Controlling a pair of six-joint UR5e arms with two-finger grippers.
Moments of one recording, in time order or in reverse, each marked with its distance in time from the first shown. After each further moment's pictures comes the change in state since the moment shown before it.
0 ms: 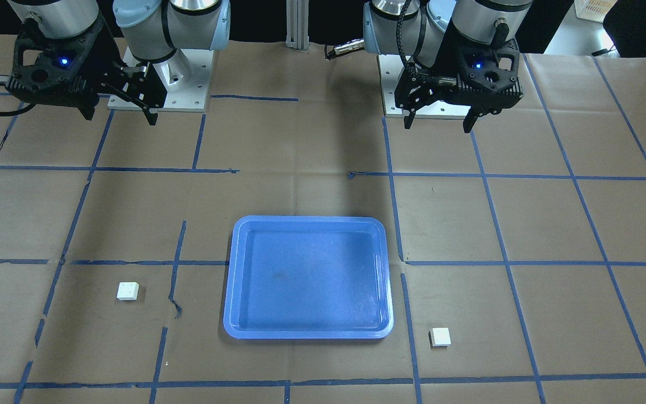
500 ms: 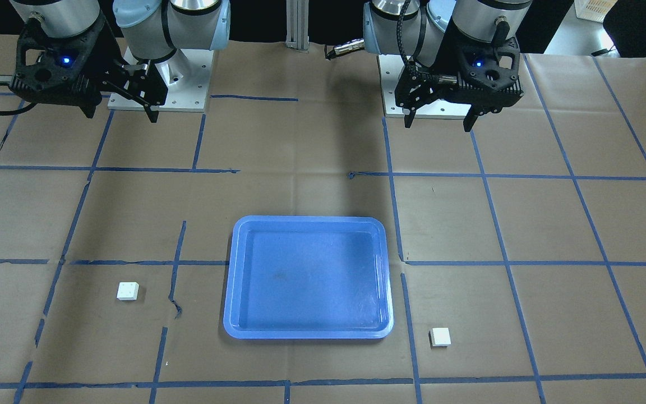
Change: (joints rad) left arm 0.001 0.005 0.000 -0.004 0.001 0.000; right arm 0.000 -0.001 0.001 0.015 0.000 -0.033
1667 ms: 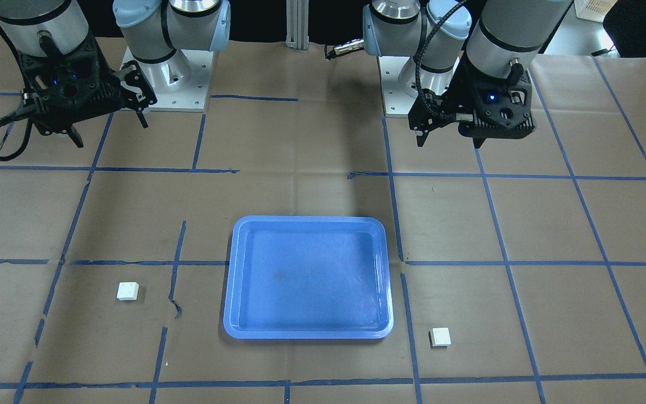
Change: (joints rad) left arm 0.067 -0.081 -0.011 0.003 0.006 0.017; right arm -0.037 0.034 0.011 -0.083 -0.005 -0.584
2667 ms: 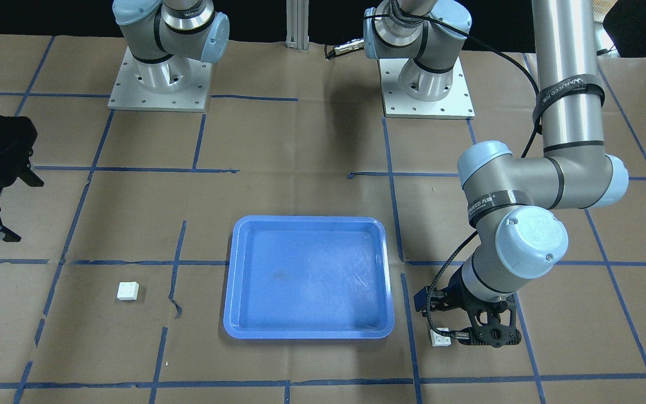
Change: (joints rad) left arm 0.044 -0.545 0.085 0.552 -0.001 0.045; right arm -0.263 0.194 -0.044 -0.184 0.148 -1.320
